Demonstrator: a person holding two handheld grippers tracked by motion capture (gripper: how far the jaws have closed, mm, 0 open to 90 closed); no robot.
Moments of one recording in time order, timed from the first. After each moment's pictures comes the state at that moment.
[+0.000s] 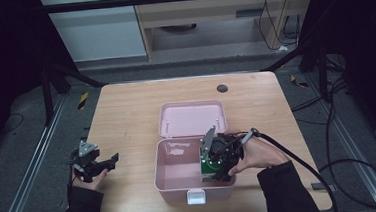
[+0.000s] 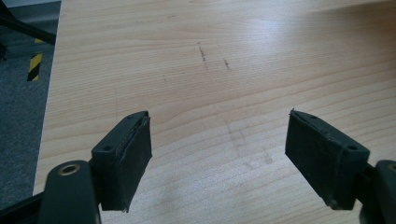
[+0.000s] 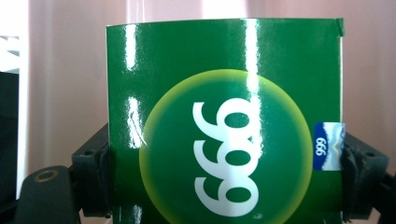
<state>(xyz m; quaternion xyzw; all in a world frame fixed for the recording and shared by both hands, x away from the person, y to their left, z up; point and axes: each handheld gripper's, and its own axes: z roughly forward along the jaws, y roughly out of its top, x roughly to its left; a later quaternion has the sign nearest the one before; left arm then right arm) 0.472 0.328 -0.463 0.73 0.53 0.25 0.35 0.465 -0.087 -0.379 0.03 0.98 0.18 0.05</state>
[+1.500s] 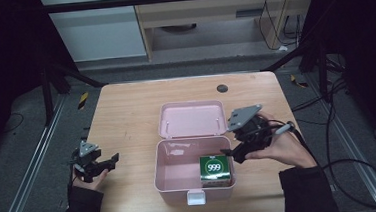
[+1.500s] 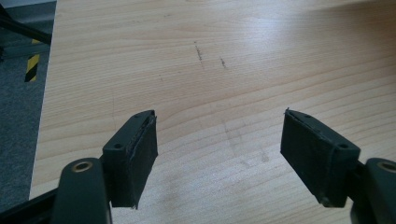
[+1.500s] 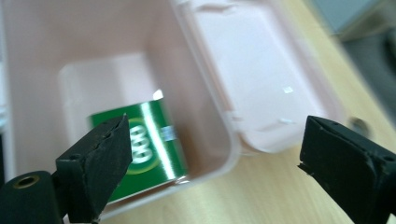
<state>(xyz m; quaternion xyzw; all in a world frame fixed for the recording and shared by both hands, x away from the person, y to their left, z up) 0.471 0.326 -0.462 0.73 0.53 0.25 0.35 0.458 -0.154 -0.319 0.17 0.91 0.33 0.20</state>
